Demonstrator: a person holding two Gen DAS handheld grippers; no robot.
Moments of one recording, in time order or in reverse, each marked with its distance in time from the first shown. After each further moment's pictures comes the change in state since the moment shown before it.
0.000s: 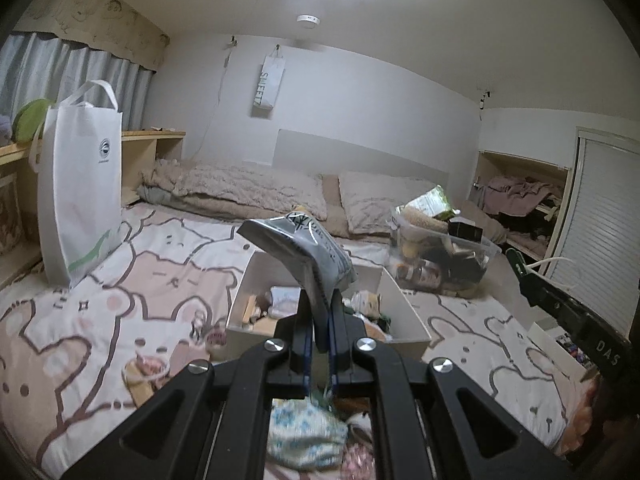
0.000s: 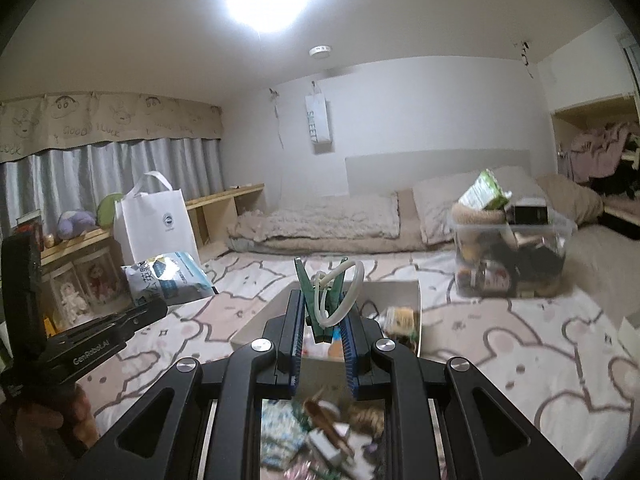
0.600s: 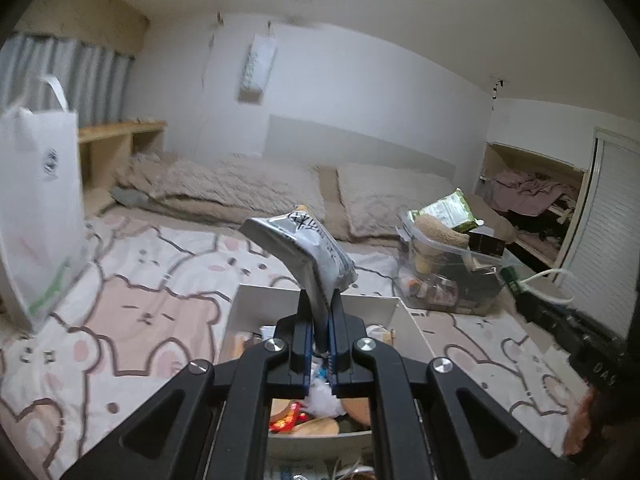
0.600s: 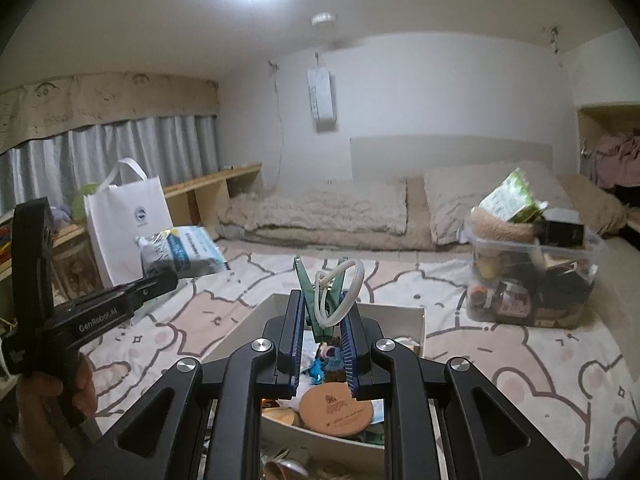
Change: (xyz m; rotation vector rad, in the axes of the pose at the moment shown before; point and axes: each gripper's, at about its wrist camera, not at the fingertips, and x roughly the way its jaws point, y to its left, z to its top) left arm 0.135 0.014 0.072 -0.013 0.095 -0.039; right arm 0.121 -0.035 0.047 -0.027 0.125 0.032
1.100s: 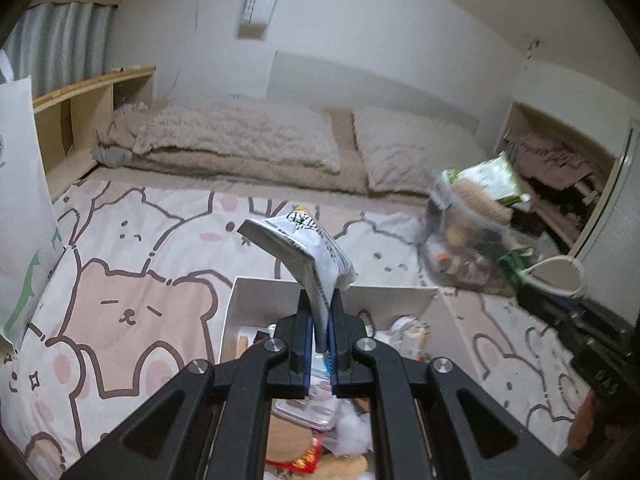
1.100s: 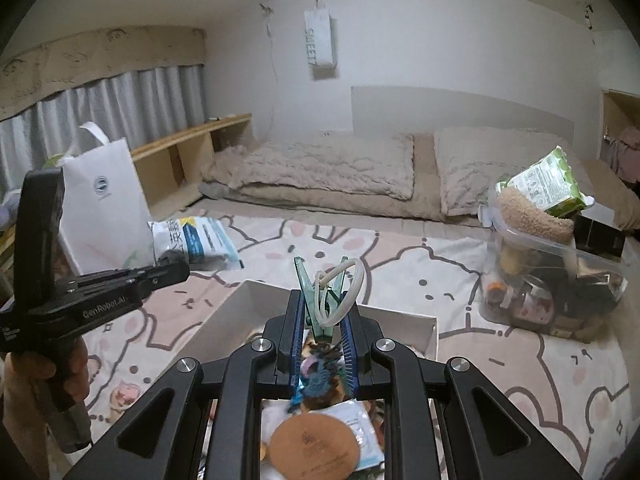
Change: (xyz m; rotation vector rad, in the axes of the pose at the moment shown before) left arm 0.123 0.026 0.035 -0.001 0.243 0.049; right arm 0.113 -0.015 0.035 -0.027 0.194 -0.030
